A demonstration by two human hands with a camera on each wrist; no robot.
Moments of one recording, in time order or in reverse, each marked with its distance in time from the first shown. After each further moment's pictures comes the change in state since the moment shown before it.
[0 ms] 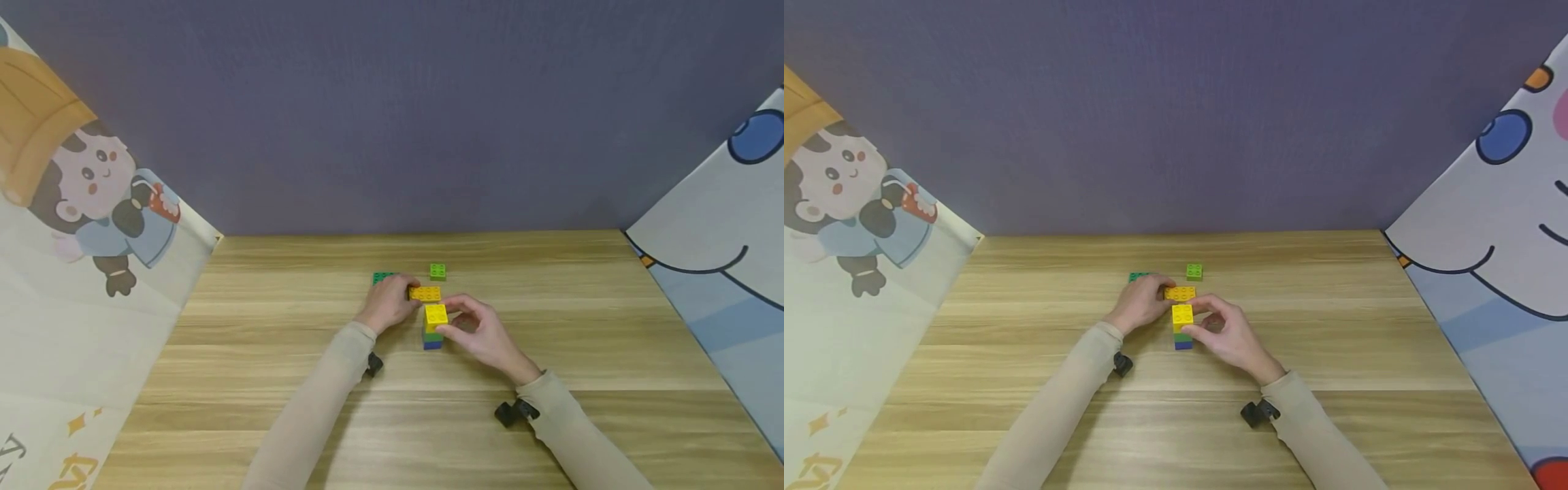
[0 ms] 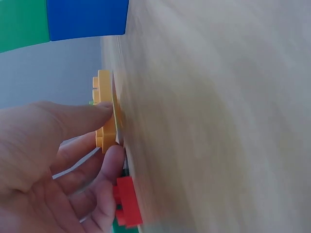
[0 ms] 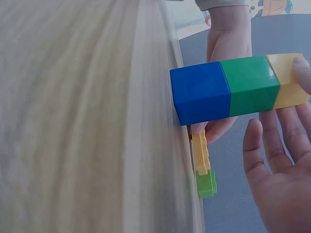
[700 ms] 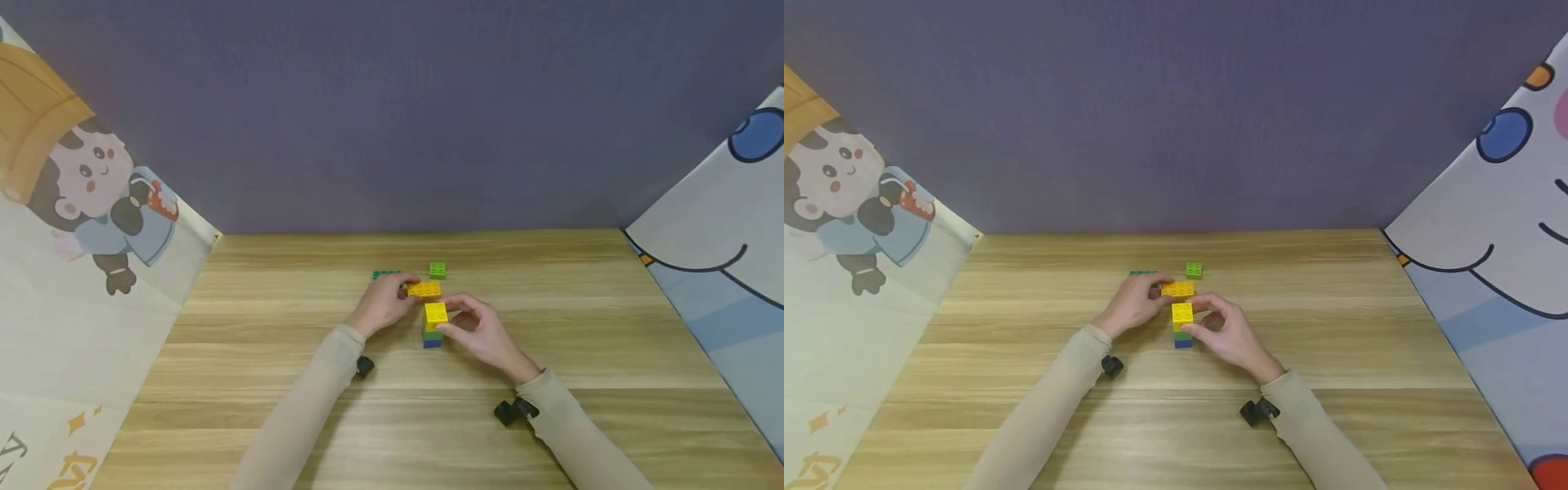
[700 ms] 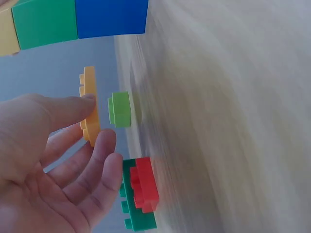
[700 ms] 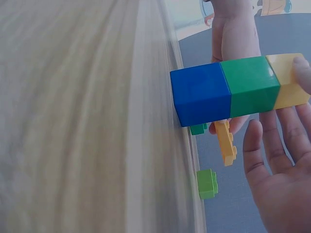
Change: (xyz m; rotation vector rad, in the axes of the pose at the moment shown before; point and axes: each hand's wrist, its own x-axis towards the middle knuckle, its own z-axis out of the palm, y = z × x) left_hand -0.014 -0.005 -0.011 -0.159 0.002 0.038; right_hand 0.000 0.002 0.001 0.009 0.001 0.006
